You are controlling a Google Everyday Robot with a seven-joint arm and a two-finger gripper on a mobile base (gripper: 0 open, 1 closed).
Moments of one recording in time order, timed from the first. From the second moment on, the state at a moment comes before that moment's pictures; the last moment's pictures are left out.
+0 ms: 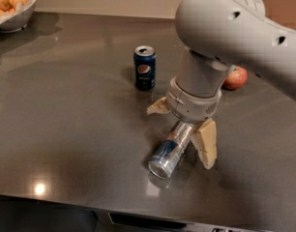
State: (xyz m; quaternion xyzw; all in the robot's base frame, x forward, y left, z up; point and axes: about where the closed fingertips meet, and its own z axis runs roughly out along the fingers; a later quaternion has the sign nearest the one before) arm 0.422 -0.071 0.842 -0.90 0.42 0.05 0.06
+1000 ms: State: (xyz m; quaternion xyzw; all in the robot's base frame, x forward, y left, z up) arm 0.420 -0.076 0.843 -0.92 0.40 0.06 0.04
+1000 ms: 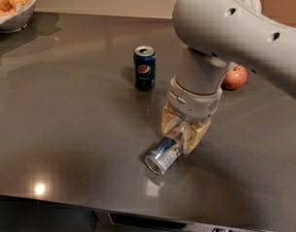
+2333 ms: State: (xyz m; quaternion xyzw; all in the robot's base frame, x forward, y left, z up) arm 0.460 -0.086 0.965 -0.90 0.40 0.06 0.14
